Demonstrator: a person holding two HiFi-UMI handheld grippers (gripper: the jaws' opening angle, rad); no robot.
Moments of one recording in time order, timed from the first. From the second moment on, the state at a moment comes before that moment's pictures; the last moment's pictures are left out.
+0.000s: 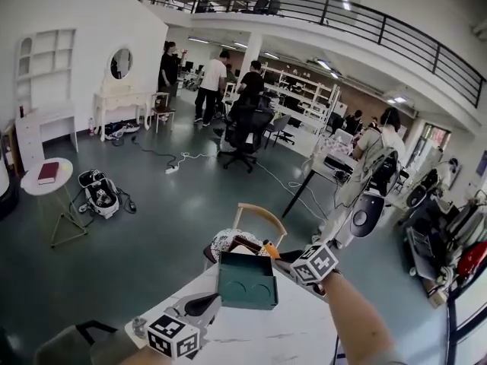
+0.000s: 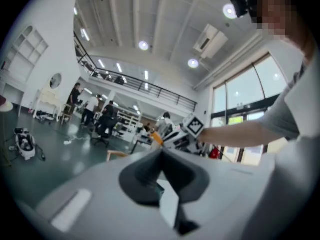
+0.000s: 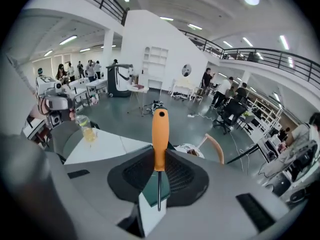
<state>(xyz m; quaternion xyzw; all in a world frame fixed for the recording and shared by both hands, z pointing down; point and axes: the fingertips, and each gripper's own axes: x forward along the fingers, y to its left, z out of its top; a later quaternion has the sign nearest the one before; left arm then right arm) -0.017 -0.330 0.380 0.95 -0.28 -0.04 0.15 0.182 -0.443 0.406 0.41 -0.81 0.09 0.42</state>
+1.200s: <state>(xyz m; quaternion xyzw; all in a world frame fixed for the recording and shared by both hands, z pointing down) 0.035 -0.092 0.312 0.93 -0.34 -0.01 0.12 0.267 -0.106 0.275 0.43 -0.89 0.06 0.15</state>
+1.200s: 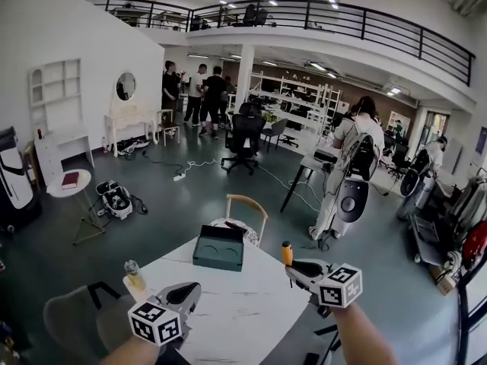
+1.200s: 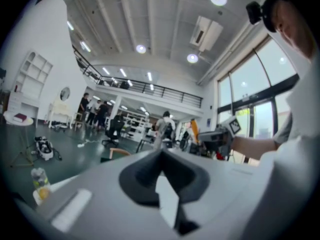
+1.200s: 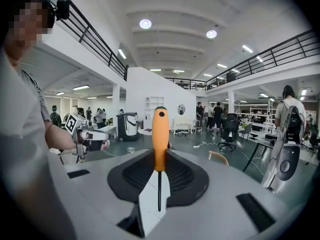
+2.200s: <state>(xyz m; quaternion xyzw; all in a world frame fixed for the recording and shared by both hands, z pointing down) -0.003 -0.047 0.308 0.93 -0.36 -0.02 0.11 0.266 -0.029 0.286 0.44 -0.89 0.08 -0.02</state>
